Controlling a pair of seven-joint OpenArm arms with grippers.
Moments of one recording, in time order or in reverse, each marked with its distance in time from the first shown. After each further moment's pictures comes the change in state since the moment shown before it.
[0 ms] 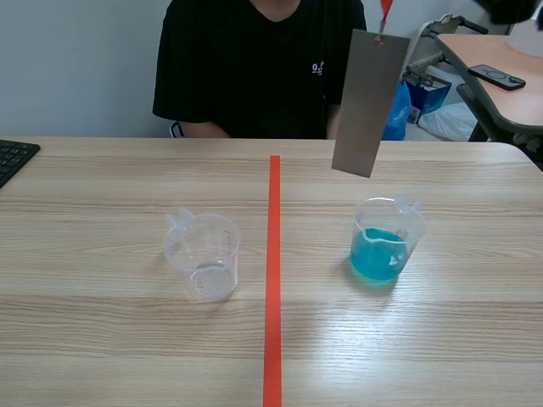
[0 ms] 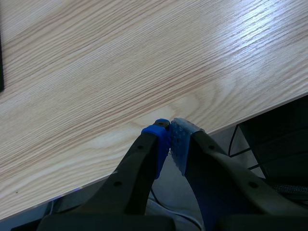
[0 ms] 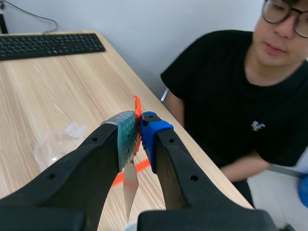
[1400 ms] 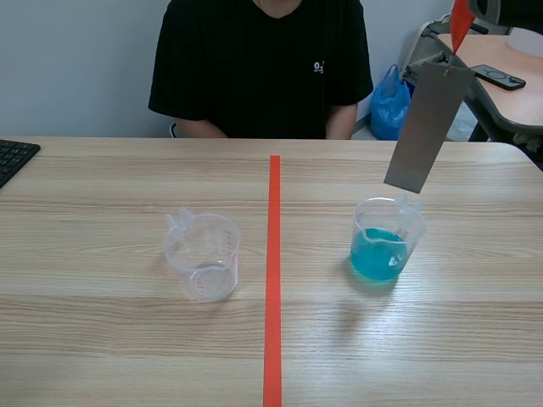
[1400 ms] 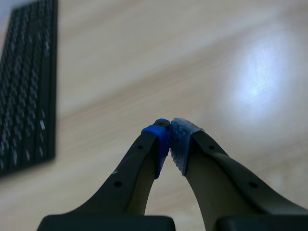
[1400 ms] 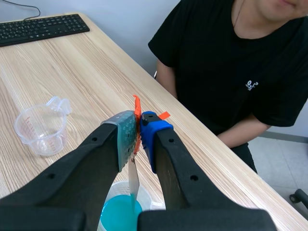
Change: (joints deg) left arm -6.7 -8.7 0.2 0.0 -10.5 -5.4 -5.1; right arm -1.0 3.0 4.0 -17.5 3.8 11.1 4.1
